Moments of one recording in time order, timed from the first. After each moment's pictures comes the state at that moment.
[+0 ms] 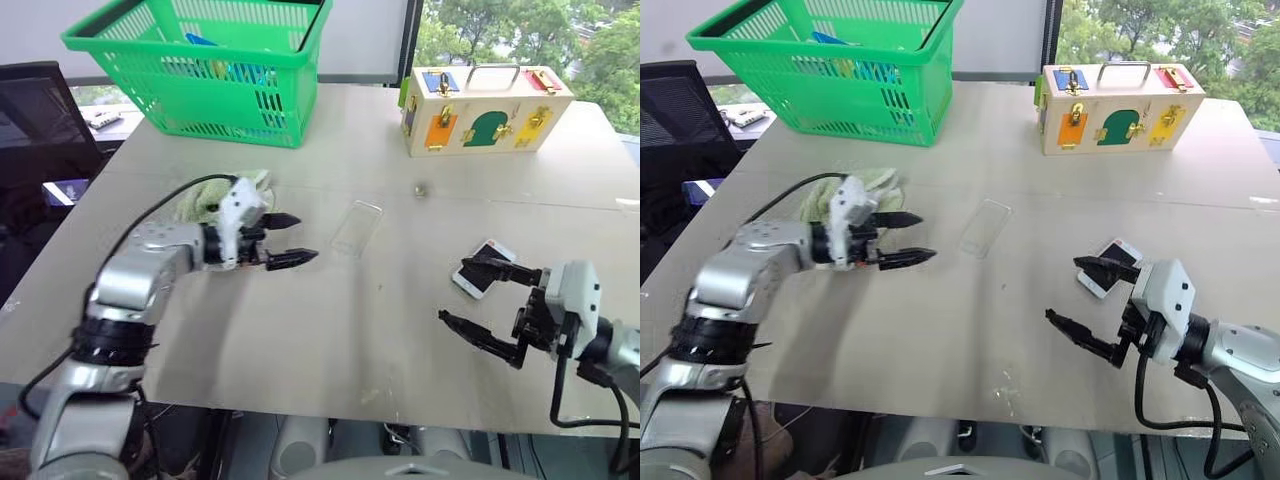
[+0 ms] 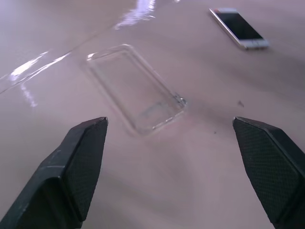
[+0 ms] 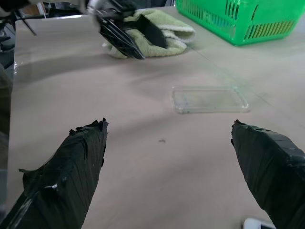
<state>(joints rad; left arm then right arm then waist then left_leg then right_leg) -0.55 0.75 -0.13 0.11 -0.37 0.40 -1.16 0.27 -0.75 -0.28 -0.77 0.66 0.40 0.81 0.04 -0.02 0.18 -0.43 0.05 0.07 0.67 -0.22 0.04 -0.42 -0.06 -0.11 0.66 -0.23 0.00</state>
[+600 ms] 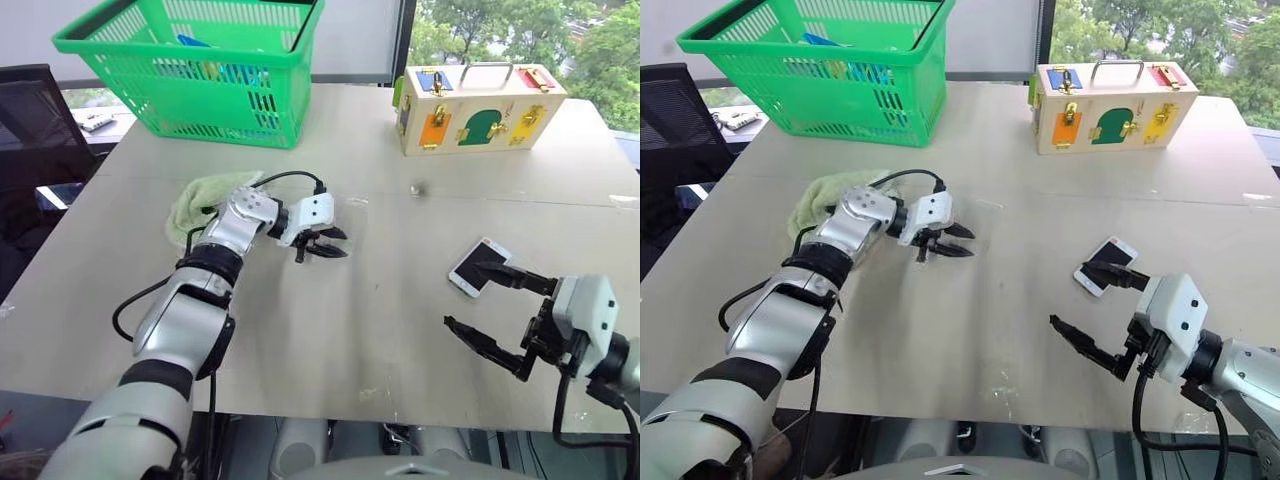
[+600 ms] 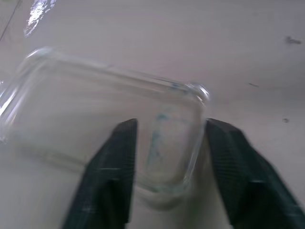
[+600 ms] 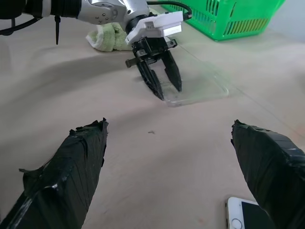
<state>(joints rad) -1.02 0.45 -0.36 1.00 0.03 -0.23 -1.38 0.36 -0.74 -0.33 -0.89 0.65 0.42 0.71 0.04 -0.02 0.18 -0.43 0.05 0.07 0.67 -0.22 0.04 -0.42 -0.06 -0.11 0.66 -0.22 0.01</state>
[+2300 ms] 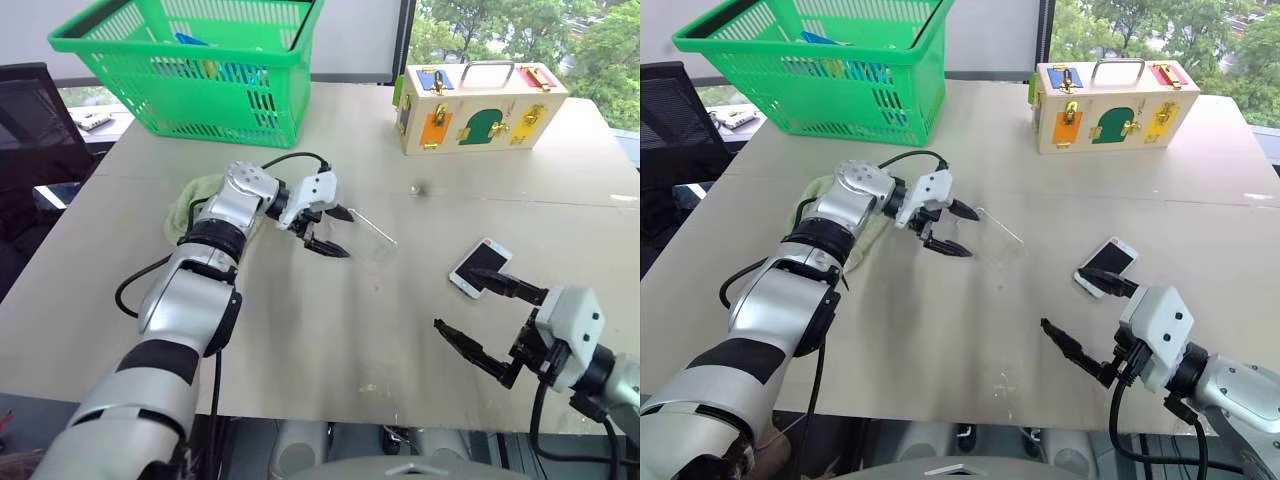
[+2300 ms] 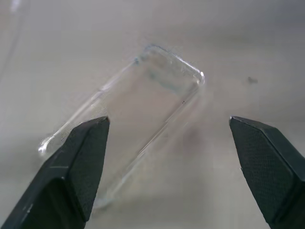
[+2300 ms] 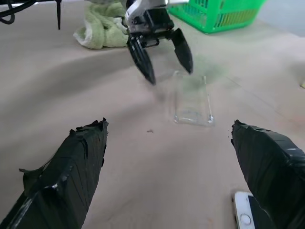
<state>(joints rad) -1.16 0.42 -0.33 1.15 0.05 -0.27 -1.53 0.43 -0.68 -0.27 -0.97 0.58 0.43 0.62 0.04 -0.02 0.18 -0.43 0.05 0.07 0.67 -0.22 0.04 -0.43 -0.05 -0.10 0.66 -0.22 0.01</state>
